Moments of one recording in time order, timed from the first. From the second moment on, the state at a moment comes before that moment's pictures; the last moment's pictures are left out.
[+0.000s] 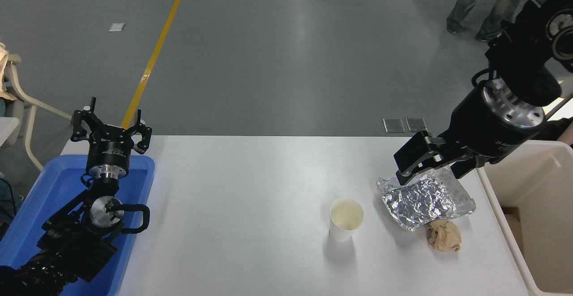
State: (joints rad) left arm -0.61 0.19 -0.96 -0.41 -0.12 -0.55 -0.56; right arm 2.36 -0.35 -1.12 1.65 -0.19 0.65 -0.10
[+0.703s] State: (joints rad) left arm -0.61 0.19 -0.96 -0.40 -0.12 -0.55 -0.56; right arm 1.70 -0.04 -0.95 1.17 -0.25 0.36 -0.10
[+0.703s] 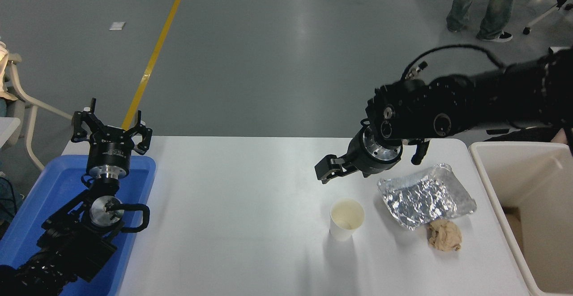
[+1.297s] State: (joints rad) left arm -0.61 0.19 -0.96 -0.40 -0.12 -0.55 -0.56; right arm 1.53 -0.06 -0.95 1.12 -0.42 0.28 -0.10
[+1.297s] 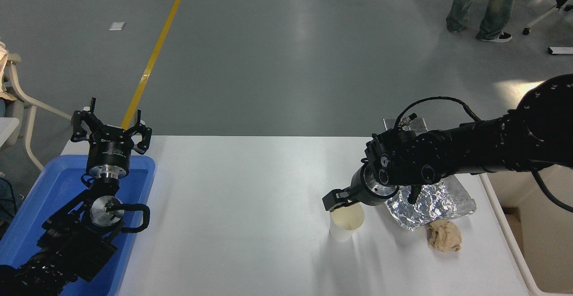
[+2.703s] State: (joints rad) left arm -0.61 0.19 -0.96 -0.41 -0.12 -0.55 -0.56; right arm 1.89 -0.29 -1.06 1.39 -0.40 0.40 -0.10
